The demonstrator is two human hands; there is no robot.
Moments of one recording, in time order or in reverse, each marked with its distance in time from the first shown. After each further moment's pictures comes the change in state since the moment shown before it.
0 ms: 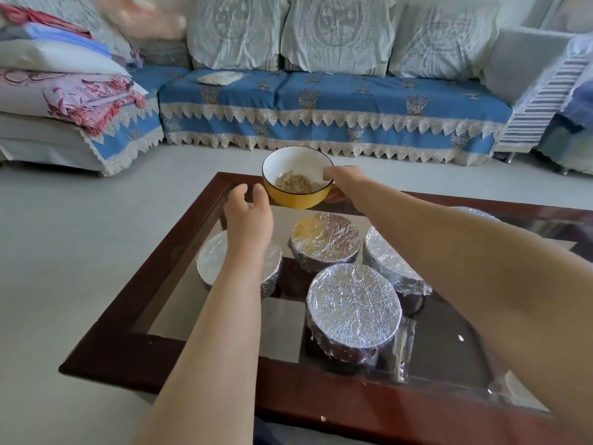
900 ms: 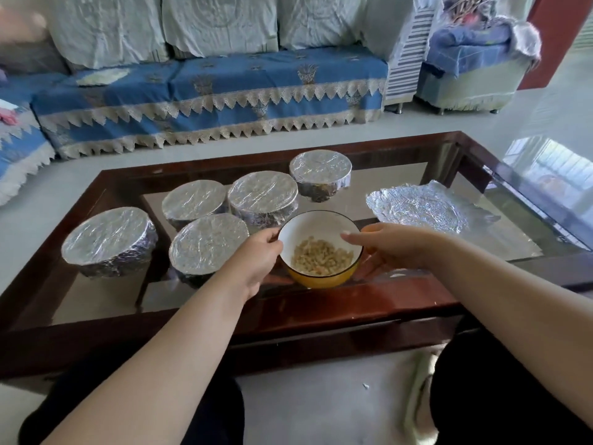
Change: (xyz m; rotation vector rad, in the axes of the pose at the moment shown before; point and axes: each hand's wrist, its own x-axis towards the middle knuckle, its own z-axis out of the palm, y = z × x) left_hand -0.217 -0.004 0.118 0.020 -0.765 -0.288; right_hand -0.249 0.221 -0.215 0.055 -0.260 0.224
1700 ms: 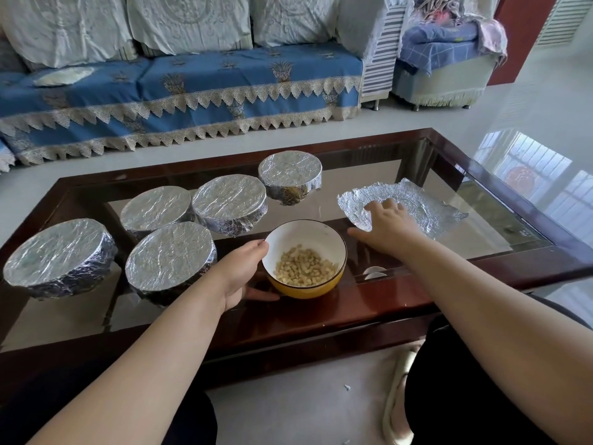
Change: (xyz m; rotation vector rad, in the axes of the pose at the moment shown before) left_hand 0.026 -0.010 0.021 -0.030 -0.151 -0.128; right_hand 0.028 0.036 -0.060 -0.911 0.647 0.023
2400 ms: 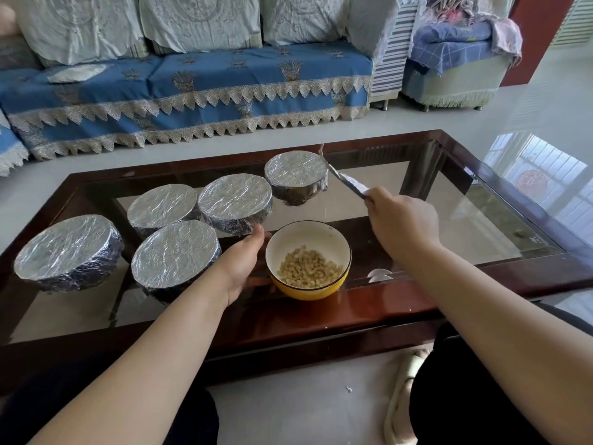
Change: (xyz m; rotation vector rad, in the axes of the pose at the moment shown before) left_hand 0.005 0.004 -0.002 0.031 0.082 0.088; right_hand -0.026 -0.016 -0.016 -0.106 0.603 -0.169
